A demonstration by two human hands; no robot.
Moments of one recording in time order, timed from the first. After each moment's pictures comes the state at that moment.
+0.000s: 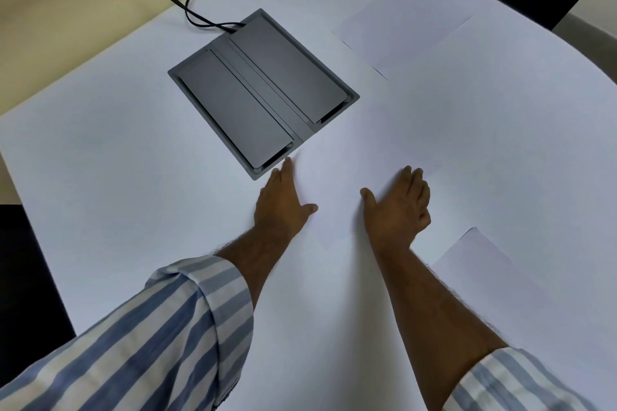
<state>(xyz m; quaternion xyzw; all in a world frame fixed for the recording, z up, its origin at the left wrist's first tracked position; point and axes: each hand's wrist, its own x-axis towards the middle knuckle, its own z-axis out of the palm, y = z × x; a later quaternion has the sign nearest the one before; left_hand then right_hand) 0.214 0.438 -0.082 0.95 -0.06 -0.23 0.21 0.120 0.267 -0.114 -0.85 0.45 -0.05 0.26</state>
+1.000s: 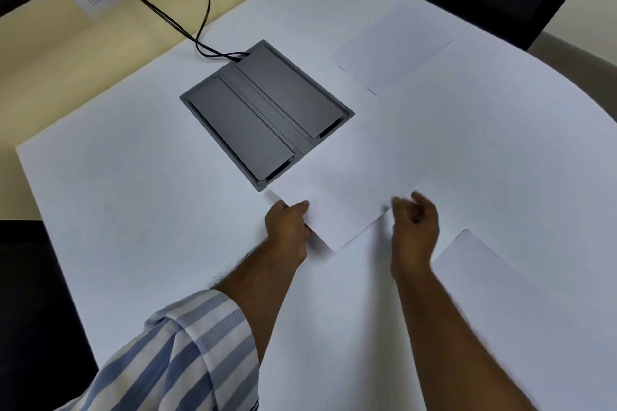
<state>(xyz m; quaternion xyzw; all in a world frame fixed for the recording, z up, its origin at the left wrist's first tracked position) 0.177 0.424 -0.064 0.58 0.34 -0.23 0.70 0.078 0.256 -0.092 -0.53 0.50 -0.24 0.64</state>
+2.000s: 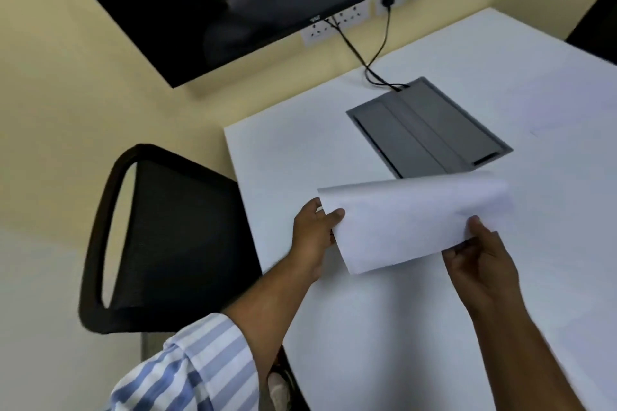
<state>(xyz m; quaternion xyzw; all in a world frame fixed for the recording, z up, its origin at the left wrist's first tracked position) 0.137 0.706 0.081 0.64 0.20 -0.13 0.73 0.069 0.454 0.033 -0.20 0.27 -0.09 0.94</state>
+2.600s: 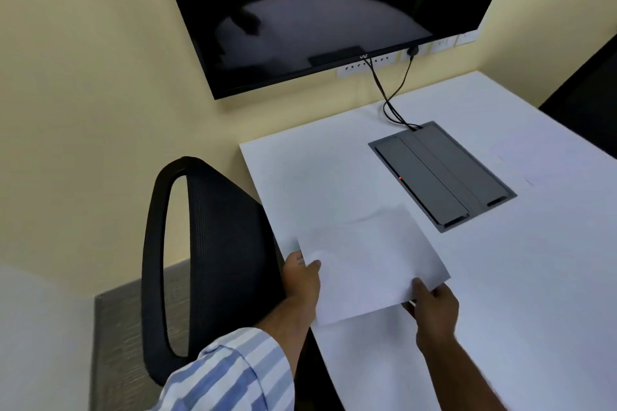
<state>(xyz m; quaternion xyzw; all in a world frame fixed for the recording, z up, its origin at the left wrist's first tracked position) 0.161 0.872 0.016 0.66 0.32 -0.09 0.67 0.085 0.651 -0.006 -0.56 0.43 -0.12 0.70</state>
